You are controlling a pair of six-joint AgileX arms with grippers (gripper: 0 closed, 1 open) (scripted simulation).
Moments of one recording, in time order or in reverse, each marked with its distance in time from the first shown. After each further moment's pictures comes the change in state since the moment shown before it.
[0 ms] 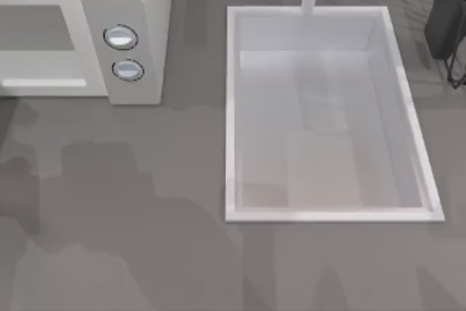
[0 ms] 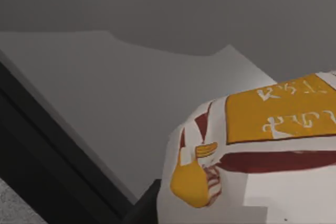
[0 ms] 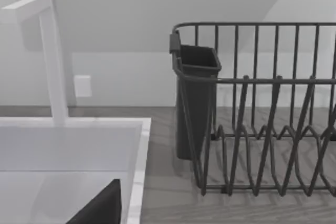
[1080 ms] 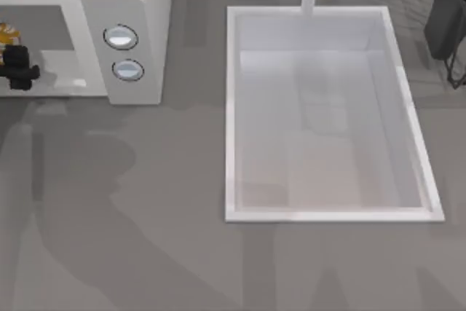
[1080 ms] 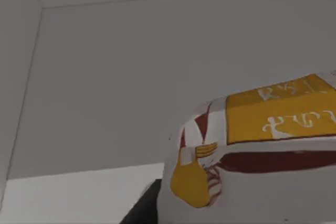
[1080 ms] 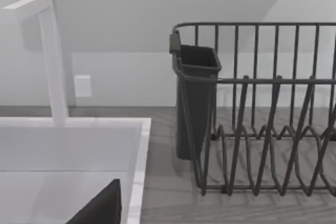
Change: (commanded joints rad) left arm -0.091 0.197 -0.404 1.679 0.249 -0.773; right arm 0.000 0.000 0.000 0.000 0.000 0.000
